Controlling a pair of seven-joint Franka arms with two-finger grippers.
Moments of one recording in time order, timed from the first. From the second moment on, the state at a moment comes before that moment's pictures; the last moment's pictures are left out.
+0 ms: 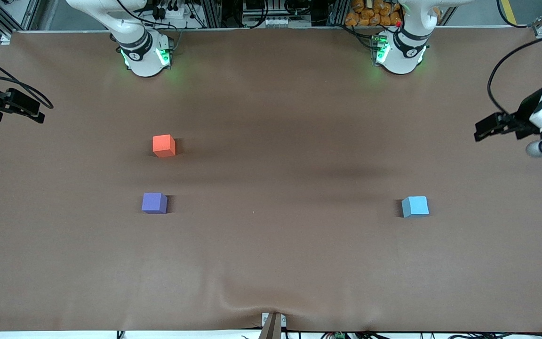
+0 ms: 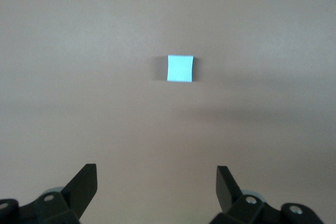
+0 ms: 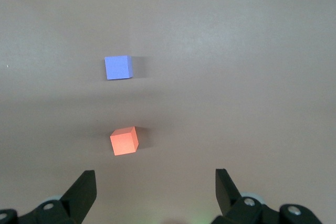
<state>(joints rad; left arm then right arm) 0.00 0.09 -0.06 -1.58 0.01 1.63 -0.10 0.00 0.00 -0.02 -1.52 0.00 1.47 0.03</state>
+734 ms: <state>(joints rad) -0.01 0.37 -0.09 -1.65 0.01 1.98 -0.10 0.00 0.00 -0.02 -1.52 0.00 1.47 0.03</state>
